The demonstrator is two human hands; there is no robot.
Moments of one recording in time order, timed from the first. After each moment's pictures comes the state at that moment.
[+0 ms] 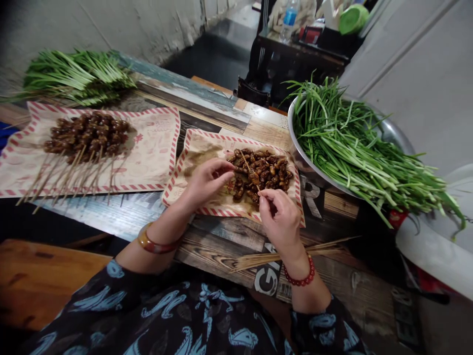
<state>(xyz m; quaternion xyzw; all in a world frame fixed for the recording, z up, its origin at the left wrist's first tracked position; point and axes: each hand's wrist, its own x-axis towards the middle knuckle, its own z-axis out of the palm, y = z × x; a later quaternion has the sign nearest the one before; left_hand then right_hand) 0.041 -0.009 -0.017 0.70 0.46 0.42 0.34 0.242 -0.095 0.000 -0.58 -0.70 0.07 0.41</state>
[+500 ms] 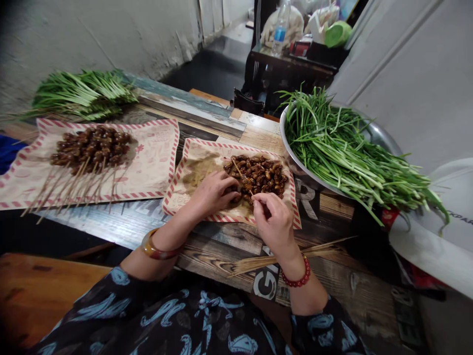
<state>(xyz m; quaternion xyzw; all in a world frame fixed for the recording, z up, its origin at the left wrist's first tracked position) 0.049 -0.014 -0.020 0.86 0.44 0.19 0.16 0.237 -0.094 0.004 -0.56 -0.72 0.07 0.41</state>
